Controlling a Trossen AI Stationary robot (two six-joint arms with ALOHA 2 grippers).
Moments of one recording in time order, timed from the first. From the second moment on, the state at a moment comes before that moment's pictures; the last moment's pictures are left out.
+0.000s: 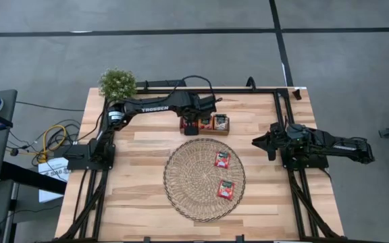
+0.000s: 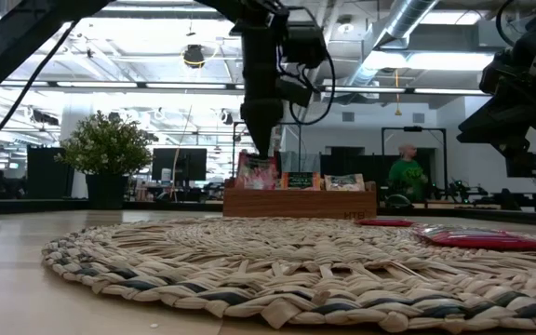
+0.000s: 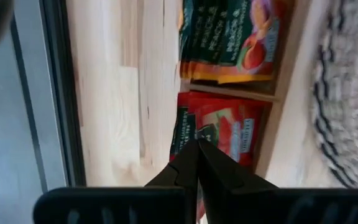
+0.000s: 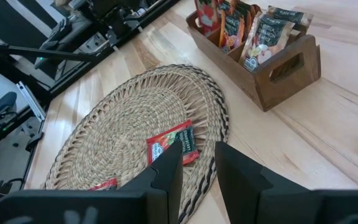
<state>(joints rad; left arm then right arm) 0.26 2.16 1.98 -1.16 -0.33 0.25 -0.11 0.05 0.16 -0.53 0.00 0.52</state>
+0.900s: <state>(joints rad) 0.26 2.16 1.86 -1.06 -0.26 0.27 -0.11 0.05 0.16 -0.53 0.00 0.53</state>
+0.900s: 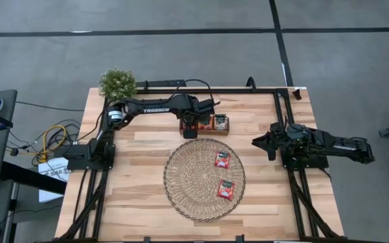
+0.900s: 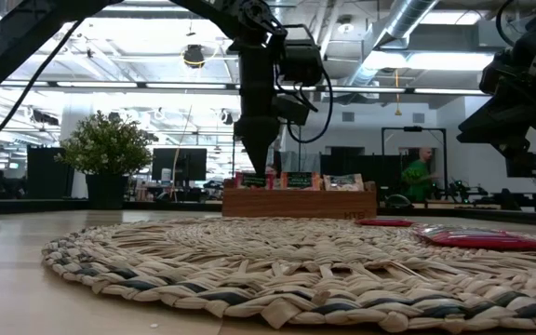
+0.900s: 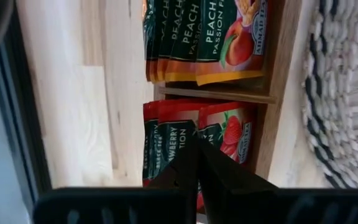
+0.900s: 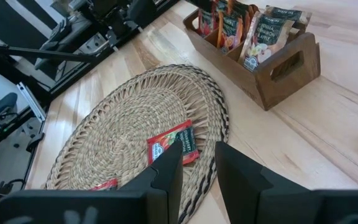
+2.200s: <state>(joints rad) 0.26 2.16 1.86 -1.08 -0.26 0.31 -0.11 0.05 0.16 -0.53 0.00 0.53</state>
